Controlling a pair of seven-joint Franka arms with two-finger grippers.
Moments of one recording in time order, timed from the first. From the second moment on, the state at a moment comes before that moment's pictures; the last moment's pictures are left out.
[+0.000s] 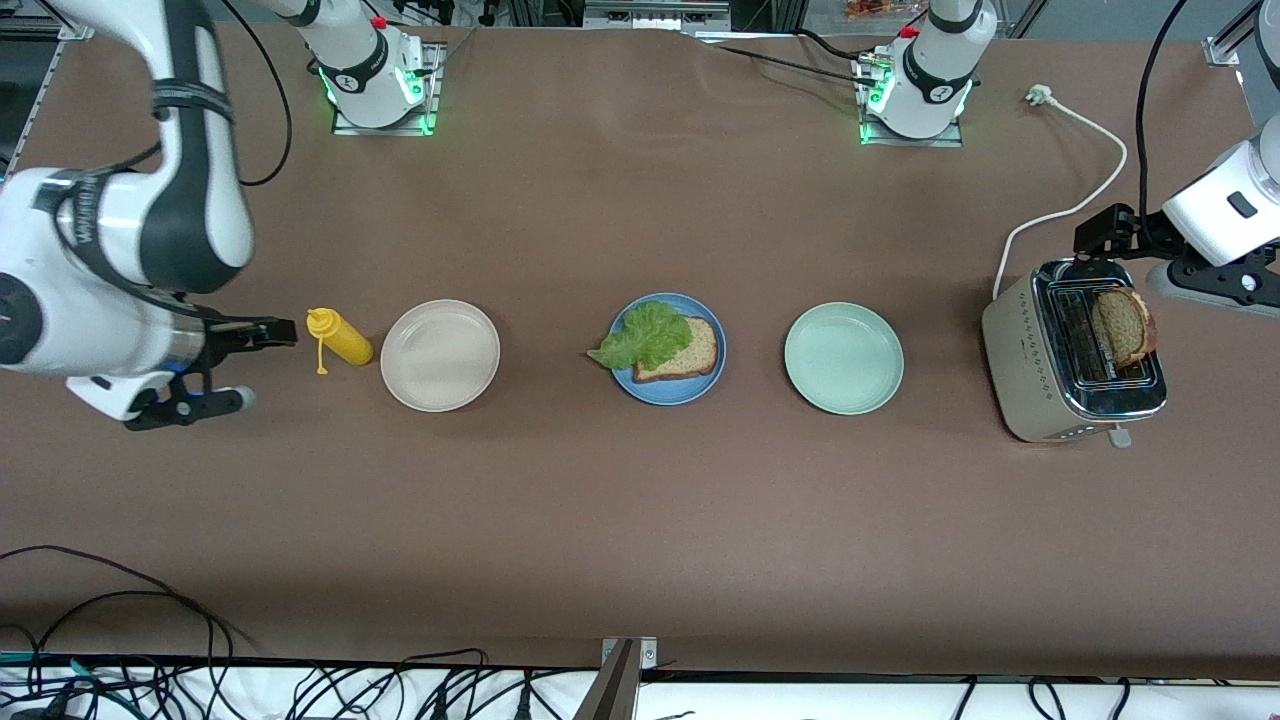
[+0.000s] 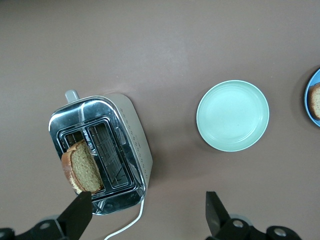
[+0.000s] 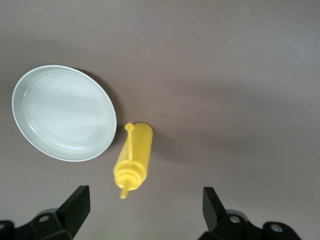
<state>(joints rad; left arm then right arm) -0.08 0.06 0.06 -1.60 0.04 1.59 0.22 0.41 0.42 -0.44 -1.53 0.13 1.66 -0.27</state>
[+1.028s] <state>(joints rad) -0.06 0.06 0.05 -1.60 0.02 1.59 0.22 -0.06 0.21 -0.17 -2.17 0.65 2.19 -1.51</state>
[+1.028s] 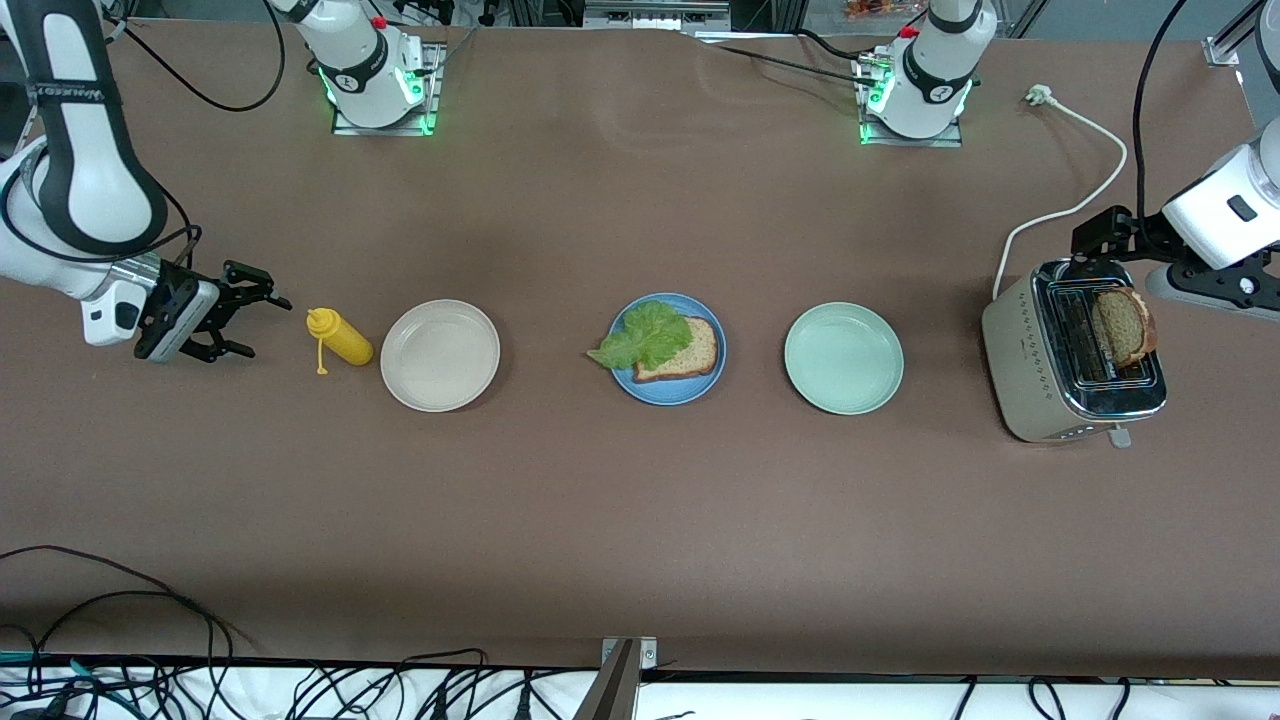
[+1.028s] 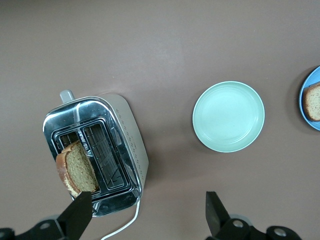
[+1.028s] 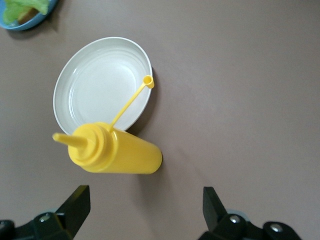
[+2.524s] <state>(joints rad) -0.06 0.06 0.04 -1.60 -0.02 1.59 0.22 -0.13 0.45 -0.15 -2.15 1.21 1.97 -2.32</state>
